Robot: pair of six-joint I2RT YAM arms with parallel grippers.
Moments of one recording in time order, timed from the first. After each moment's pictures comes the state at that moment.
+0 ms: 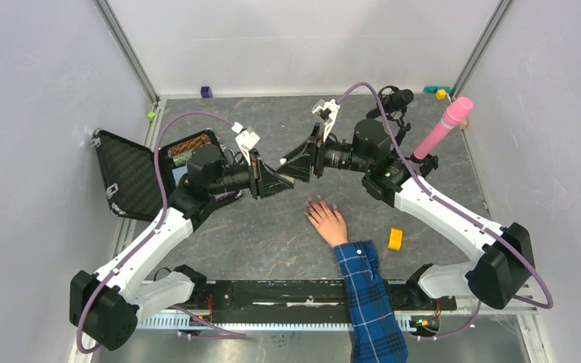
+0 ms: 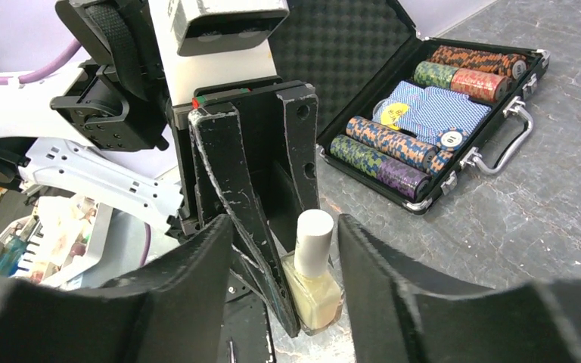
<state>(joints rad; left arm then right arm) -0.49 1.03 0.79 0.08 0.77 -0.44 0.69 1.33 1.10 0.20 -0.66 0.44</state>
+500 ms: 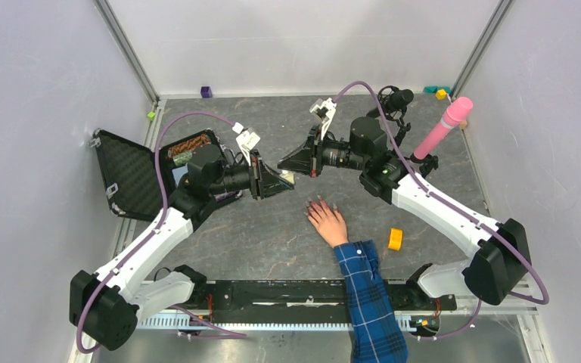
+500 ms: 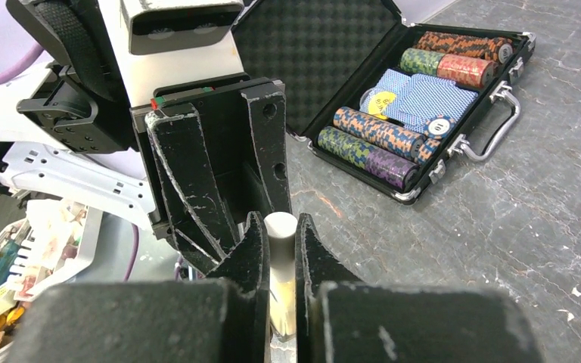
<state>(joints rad) -0.49 1.03 0.79 0.08 0.79 -0.46 0.69 1.36 1.11 0.17 -0.65 0.44</state>
